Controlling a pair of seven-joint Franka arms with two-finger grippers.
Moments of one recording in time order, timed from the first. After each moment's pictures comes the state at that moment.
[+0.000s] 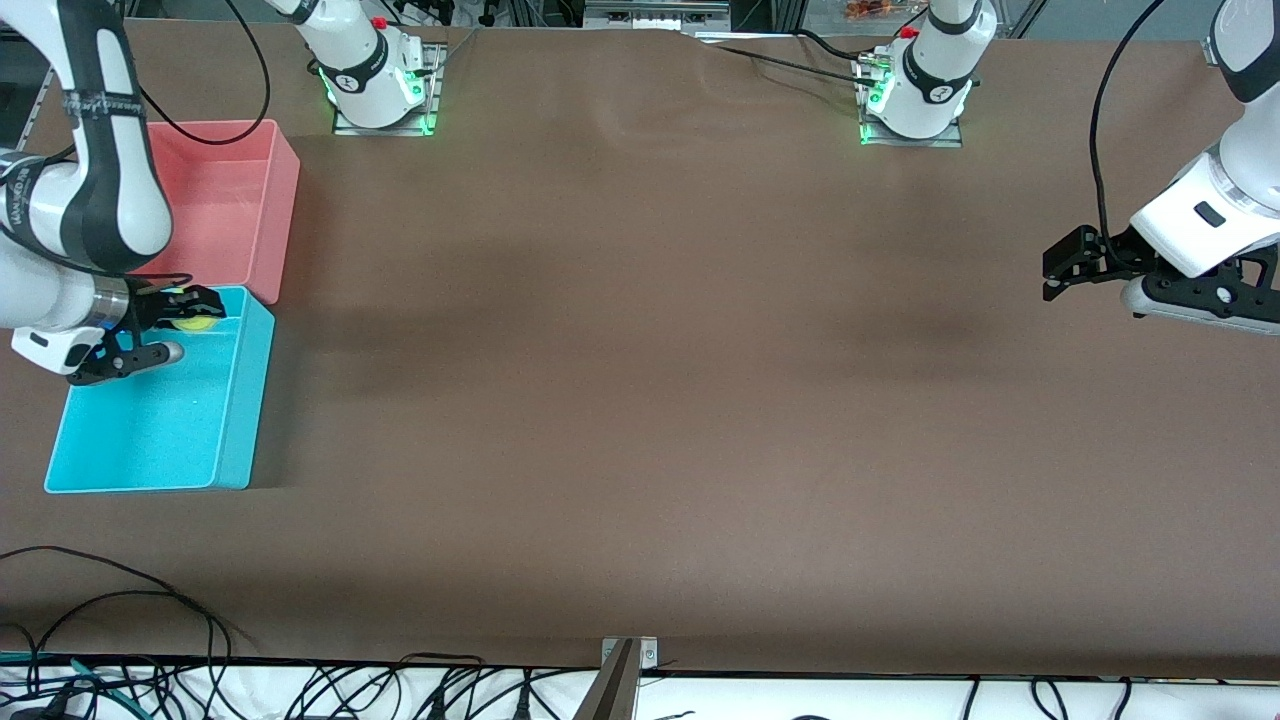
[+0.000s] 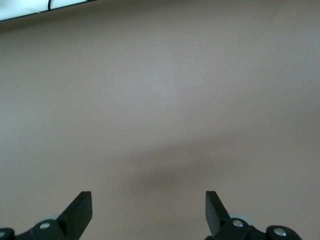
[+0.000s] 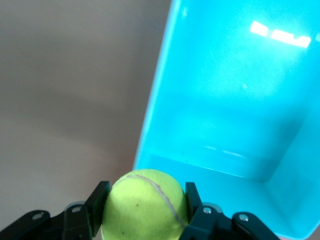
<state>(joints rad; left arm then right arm) -0.08 0.07 0.01 -1.60 0.02 1.71 0.13 0.05 0.29 -0.26 -1.90 -0.01 1.94 -0.51</state>
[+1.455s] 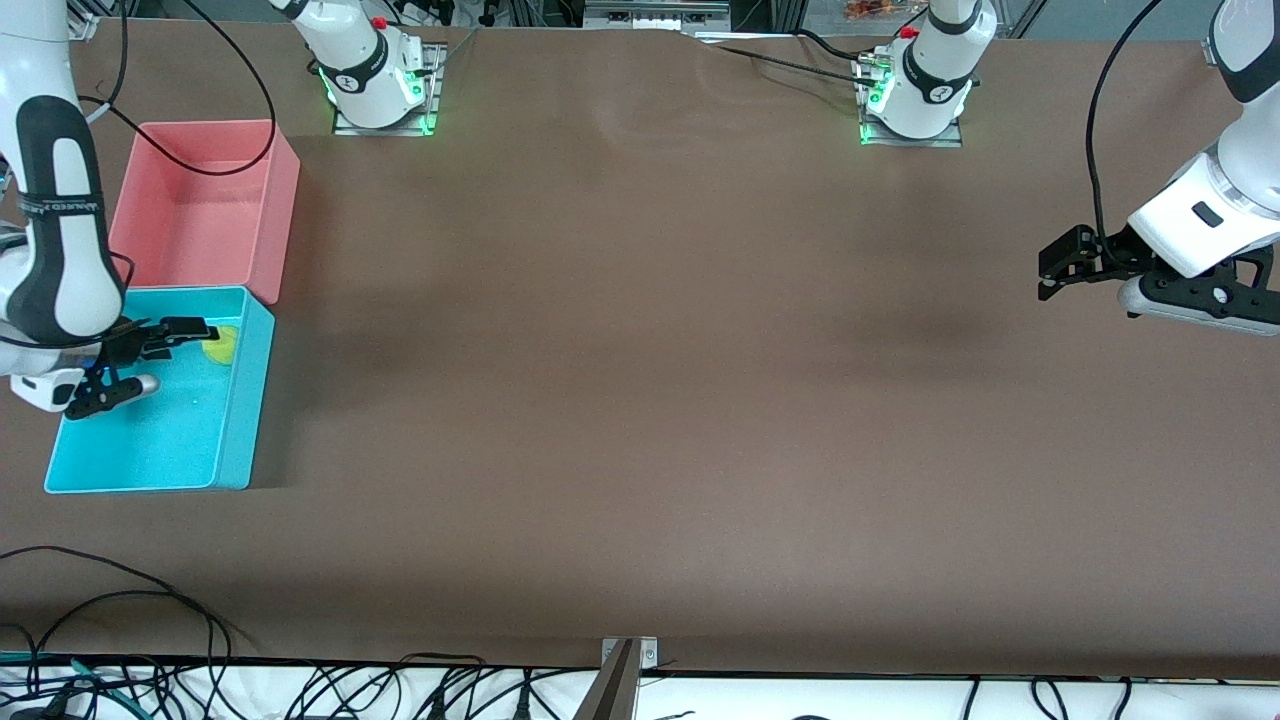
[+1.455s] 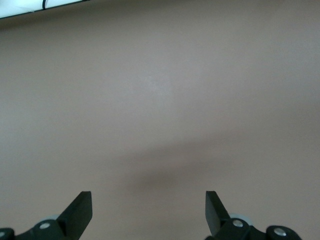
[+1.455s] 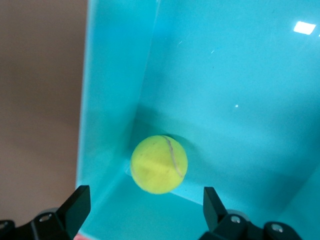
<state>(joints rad) -0.08 0.07 0.01 -1.60 0.00 1.71 0.13 -0.10 0.56 -0.26 -1.67 0.17 1.85 -0.76</state>
